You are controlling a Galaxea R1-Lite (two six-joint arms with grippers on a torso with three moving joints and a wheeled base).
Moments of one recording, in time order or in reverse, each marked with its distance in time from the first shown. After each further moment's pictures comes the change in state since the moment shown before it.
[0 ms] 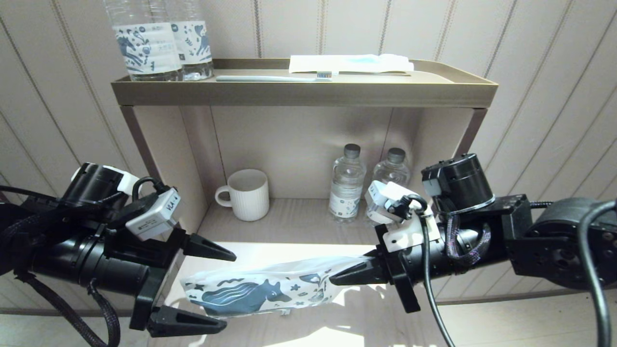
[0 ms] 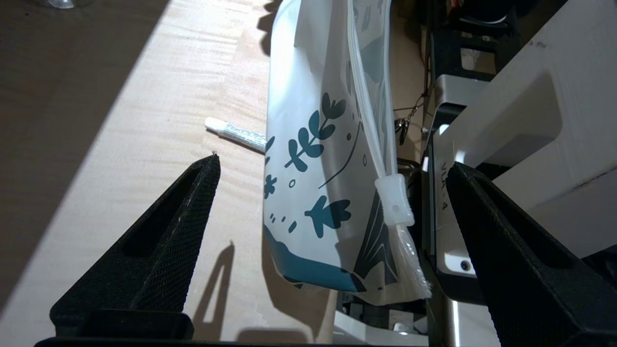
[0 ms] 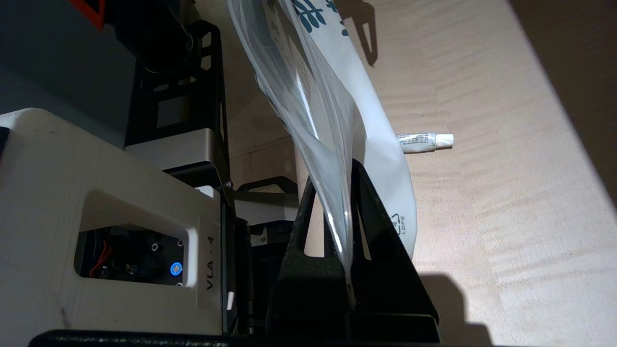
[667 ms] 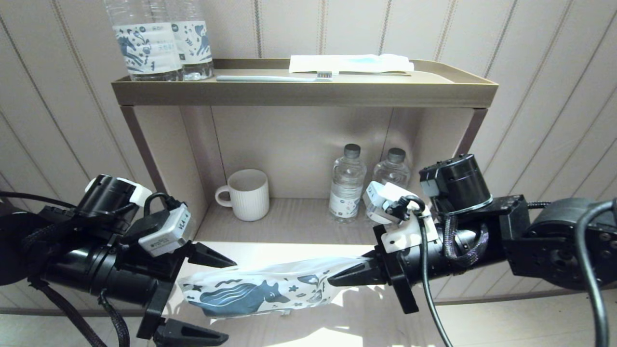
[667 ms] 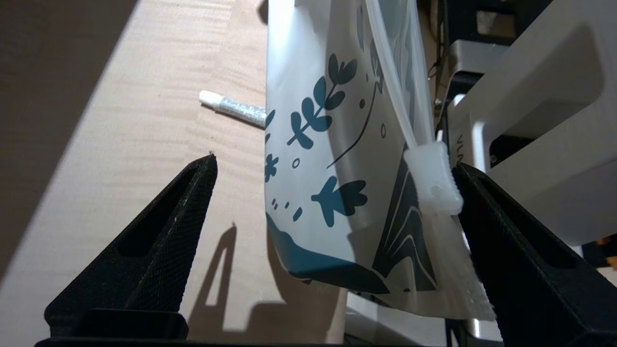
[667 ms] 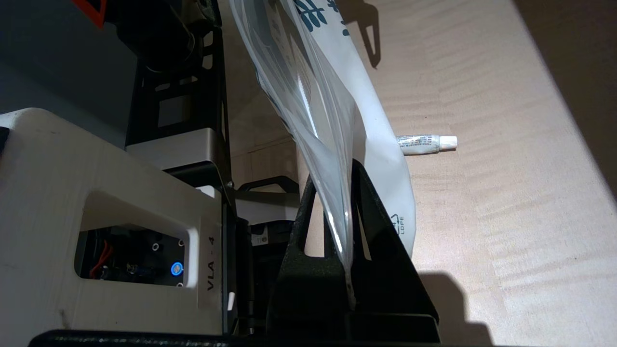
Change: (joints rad) left arm -0.017 0.032 0.039 -0.018 0.056 0.081; right arm 0.006 0.005 -0.002 -0.001 -0.001 -0.001
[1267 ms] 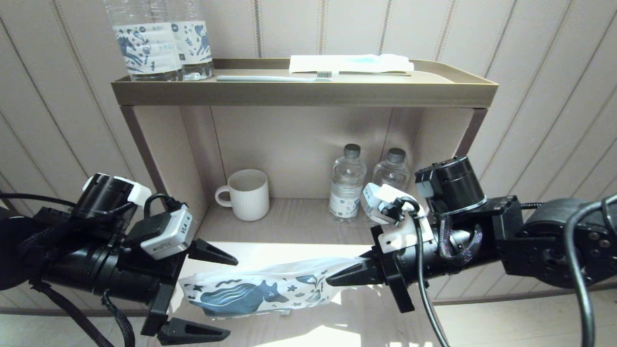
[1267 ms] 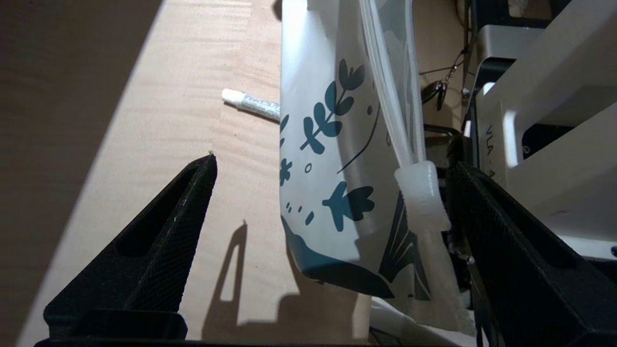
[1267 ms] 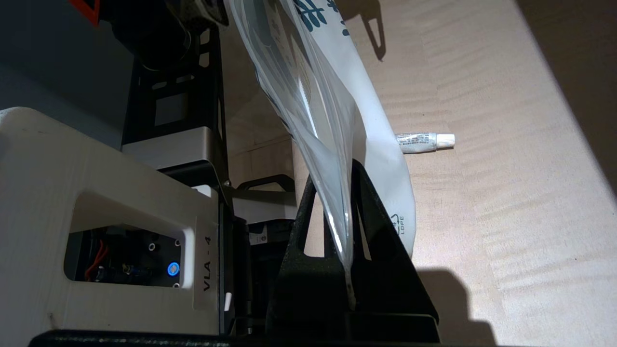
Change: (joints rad) left arm -0.005 -0.013 0.014 -0.052 0.050 0.012; right arm -0.001 0.019 -0.004 -0.005 -0.002 -0.003
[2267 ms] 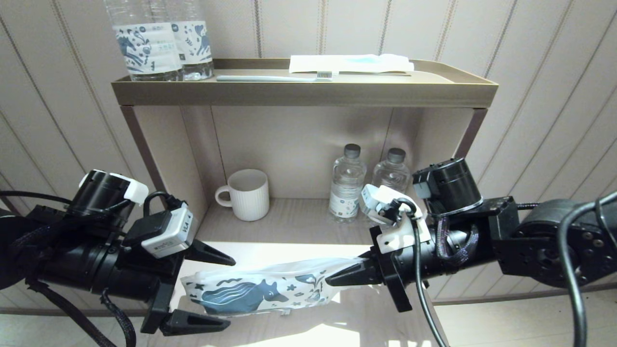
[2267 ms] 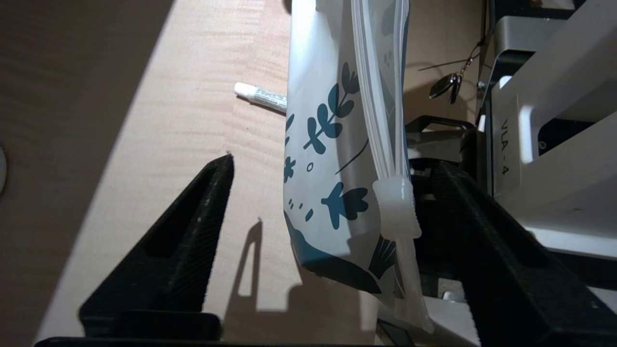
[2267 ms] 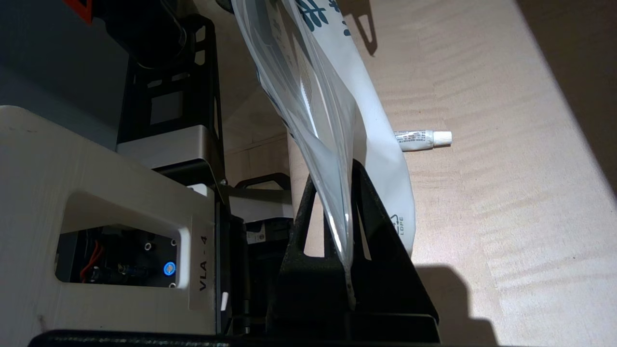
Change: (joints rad) left arm -0.006 -0.016 -0.006 0.000 0.044 -0.010; right arm 0.000 0.010 -0.001 -0.003 -0.007 -0.003
